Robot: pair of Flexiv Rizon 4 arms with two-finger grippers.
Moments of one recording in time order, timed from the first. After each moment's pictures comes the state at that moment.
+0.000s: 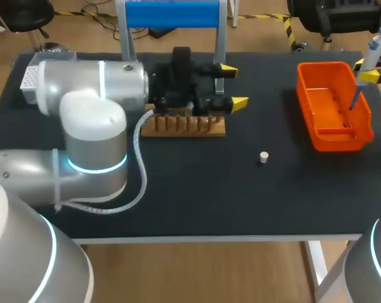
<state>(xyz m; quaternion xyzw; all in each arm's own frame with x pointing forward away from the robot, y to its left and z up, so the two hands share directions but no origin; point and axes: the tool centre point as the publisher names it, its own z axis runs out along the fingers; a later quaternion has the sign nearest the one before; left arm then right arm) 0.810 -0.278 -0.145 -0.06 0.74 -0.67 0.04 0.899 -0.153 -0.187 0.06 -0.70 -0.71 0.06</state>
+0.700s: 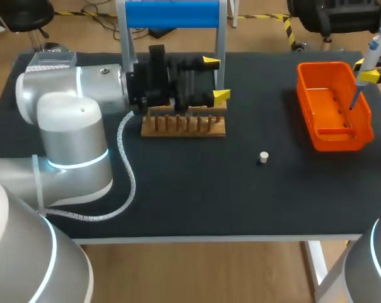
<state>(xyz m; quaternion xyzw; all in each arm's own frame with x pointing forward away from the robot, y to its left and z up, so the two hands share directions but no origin) 0.812 -0.247 -0.121 -0.05 0.70 -0.71 0.05 0.899 -0.153 -0.187 0.06 -0.70 -0.71 0.06</state>
